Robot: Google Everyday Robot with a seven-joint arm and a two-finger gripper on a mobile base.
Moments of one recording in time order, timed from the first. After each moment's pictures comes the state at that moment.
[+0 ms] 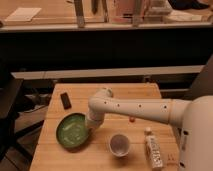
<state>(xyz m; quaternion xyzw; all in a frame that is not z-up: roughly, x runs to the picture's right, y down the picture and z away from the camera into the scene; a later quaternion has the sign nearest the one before) -0.083 0.222 0.784 -0.18 -0.36 -0.60 0.70</state>
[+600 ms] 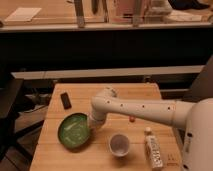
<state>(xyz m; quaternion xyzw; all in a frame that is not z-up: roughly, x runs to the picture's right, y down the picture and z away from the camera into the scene) -0.076 0.223 0.783 -0.18 -0.36 -0.59 0.70</state>
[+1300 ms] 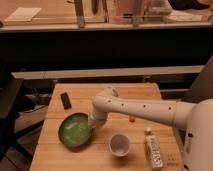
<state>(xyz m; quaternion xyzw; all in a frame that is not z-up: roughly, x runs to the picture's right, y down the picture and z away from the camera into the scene) -0.072 0.221 0.784 -0.19 -0.37 -0.58 0.71</state>
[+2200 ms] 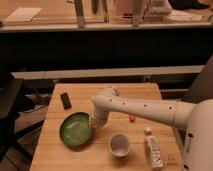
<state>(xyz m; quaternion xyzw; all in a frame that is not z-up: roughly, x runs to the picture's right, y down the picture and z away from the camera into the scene) -0.066 0.220 0.784 -0.20 -0.37 -0.56 0.72</state>
